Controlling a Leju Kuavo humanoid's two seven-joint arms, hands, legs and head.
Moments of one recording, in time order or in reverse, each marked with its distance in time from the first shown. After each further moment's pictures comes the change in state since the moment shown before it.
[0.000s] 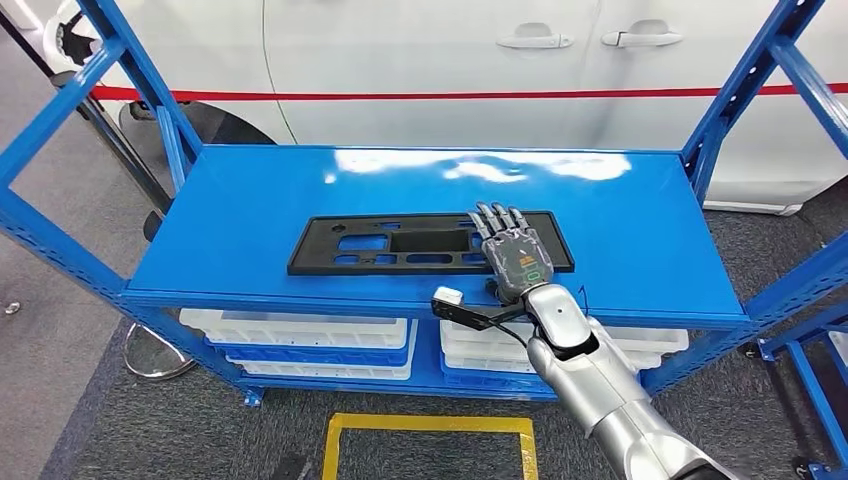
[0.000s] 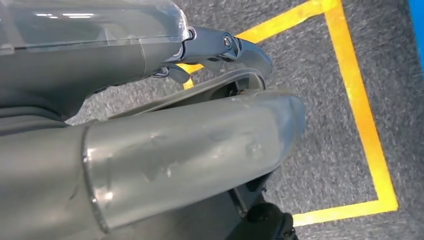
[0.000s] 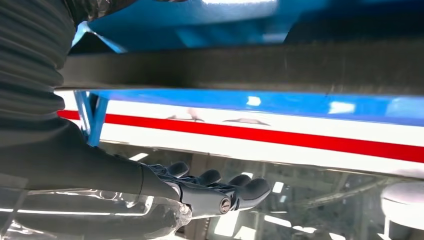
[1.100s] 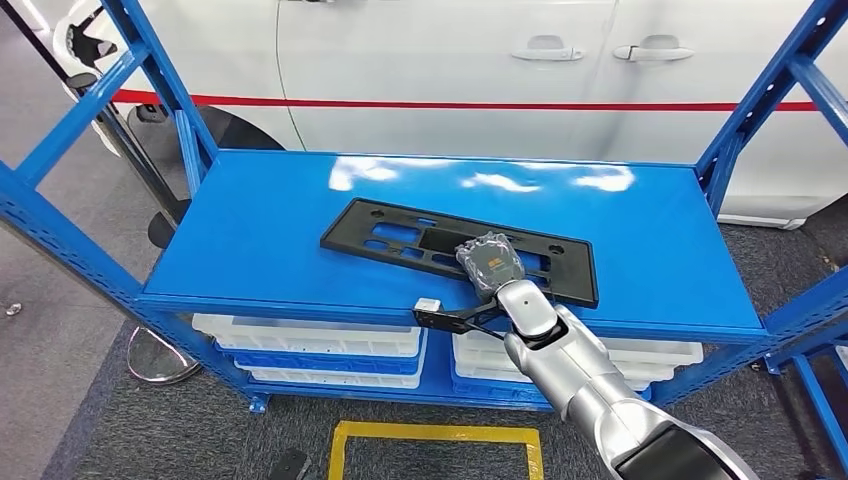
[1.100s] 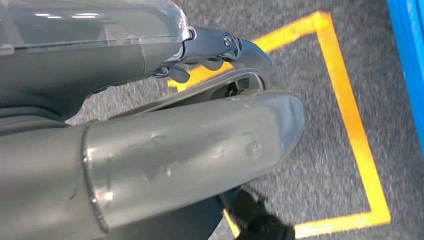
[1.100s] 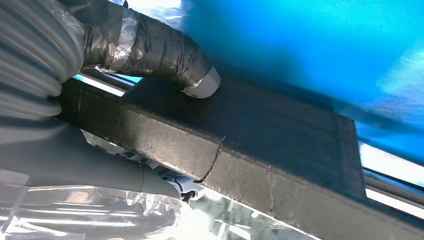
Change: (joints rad) left arm -0.011 -0.003 -0.037 0.000 0.018 0.008 0.018; right arm -0.135 0.078 0.122 0.289 0.050 0.062 0.030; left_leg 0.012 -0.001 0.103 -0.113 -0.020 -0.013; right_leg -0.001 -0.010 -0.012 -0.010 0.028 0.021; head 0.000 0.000
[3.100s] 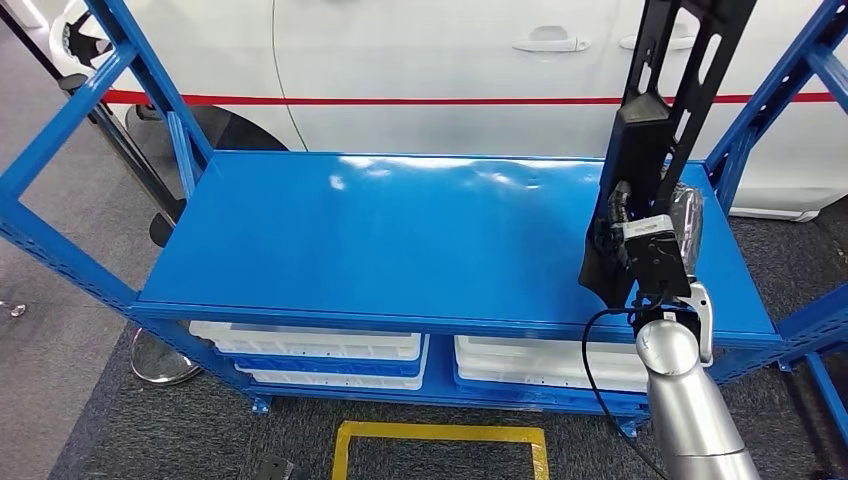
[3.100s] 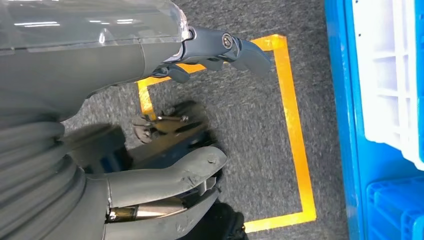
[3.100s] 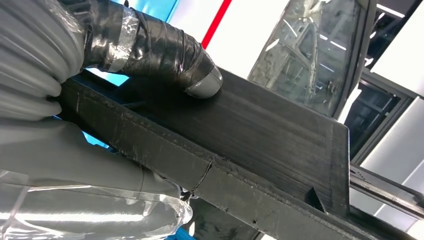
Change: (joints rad) left arm 0.038 0.004 0.000 0.000 0.126 -0.020 -0.230; right arm 0.347 -0.195 -0.512 -0.864 -1.006 -0.140 -0.309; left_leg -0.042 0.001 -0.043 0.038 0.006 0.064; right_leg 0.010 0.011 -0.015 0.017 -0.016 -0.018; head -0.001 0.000
